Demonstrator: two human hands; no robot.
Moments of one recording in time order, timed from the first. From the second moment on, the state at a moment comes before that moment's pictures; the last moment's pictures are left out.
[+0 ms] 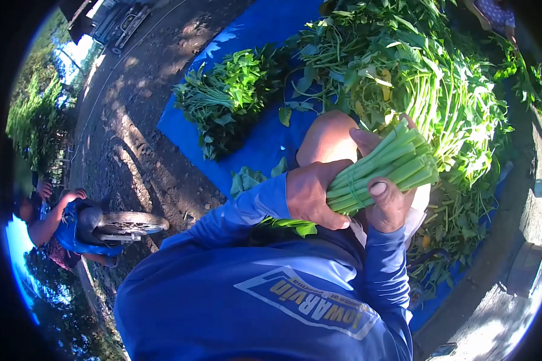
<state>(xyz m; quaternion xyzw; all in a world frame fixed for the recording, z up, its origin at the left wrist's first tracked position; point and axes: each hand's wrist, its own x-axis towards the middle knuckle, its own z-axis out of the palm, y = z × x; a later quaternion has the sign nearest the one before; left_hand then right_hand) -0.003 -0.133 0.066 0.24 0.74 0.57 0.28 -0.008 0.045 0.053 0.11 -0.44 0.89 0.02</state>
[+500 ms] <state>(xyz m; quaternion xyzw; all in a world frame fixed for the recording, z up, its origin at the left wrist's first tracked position) -0.064 -0.455 0.162 -0.05 0.60 0.71 -0.35 0.011 0.218 -0.050 -0.19 -0.67 0.71 0.08</state>
